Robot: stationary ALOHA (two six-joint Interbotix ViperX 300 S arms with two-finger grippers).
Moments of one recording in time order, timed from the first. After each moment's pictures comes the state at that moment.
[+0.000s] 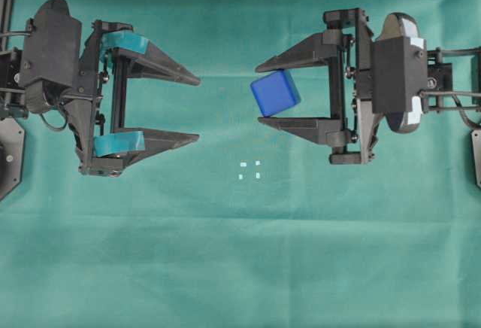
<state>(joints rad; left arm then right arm) 0.00 -0.51 0.68 0.00 0.07 0.00 -0.03 -0.35 0.56 -0.25 0.10 0.15</state>
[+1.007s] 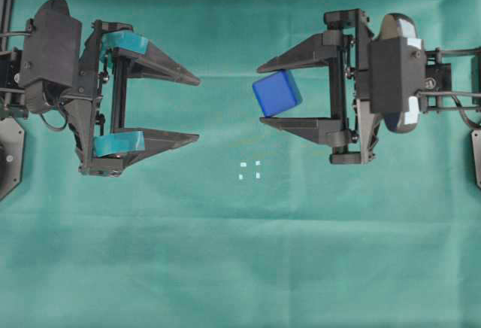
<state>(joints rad) 0.00 -0.51 0.68 0.00 0.07 0.00 -0.03 -0.35 0.56 -0.25 0.14 0.16</state>
